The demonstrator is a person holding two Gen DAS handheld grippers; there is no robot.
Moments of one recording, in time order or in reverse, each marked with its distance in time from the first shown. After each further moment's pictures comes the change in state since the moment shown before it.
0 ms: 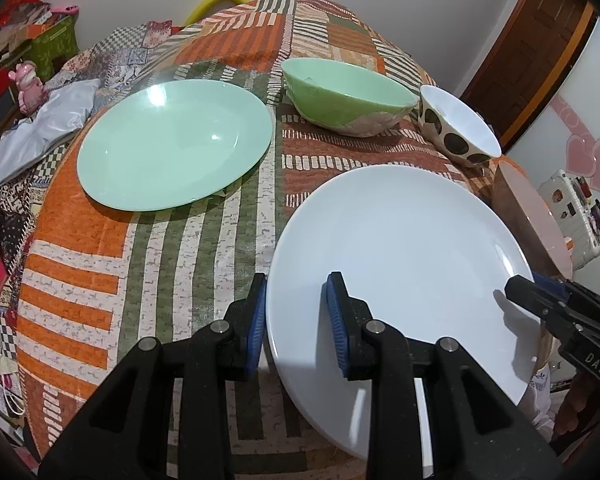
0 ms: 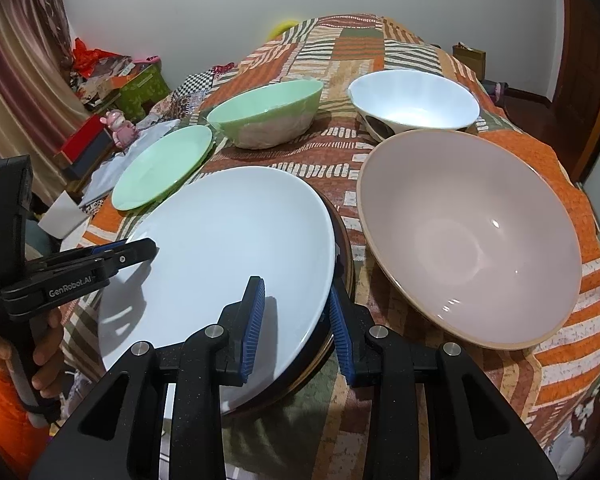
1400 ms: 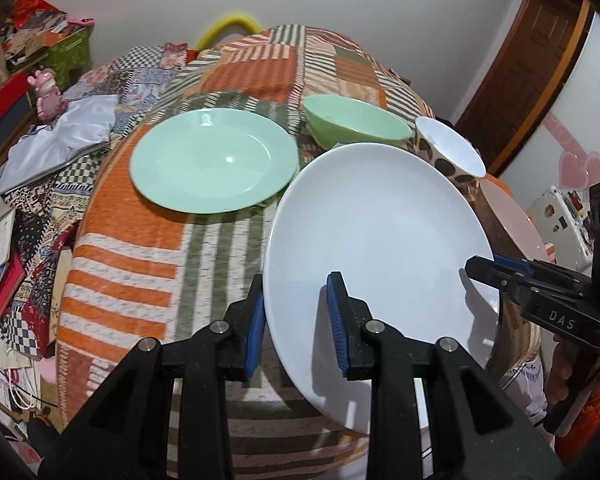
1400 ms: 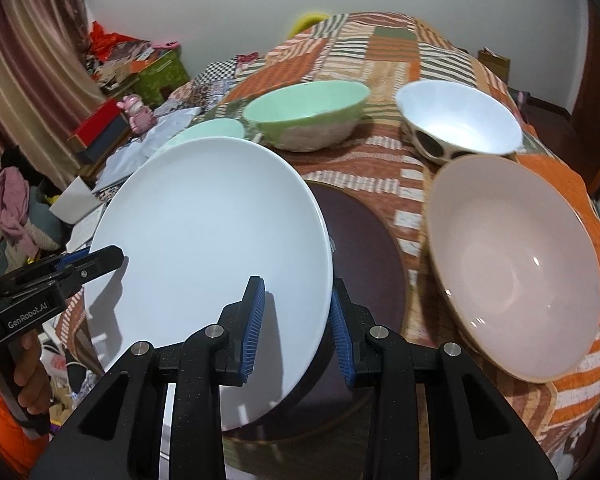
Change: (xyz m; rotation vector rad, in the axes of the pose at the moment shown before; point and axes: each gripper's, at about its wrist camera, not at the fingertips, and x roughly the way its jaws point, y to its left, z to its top) left arm -0.051 0.017 -0.015 -0.018 -0.086 -0.003; right arm 0.012 0.021 0.012 -0.043 0.034 0.030
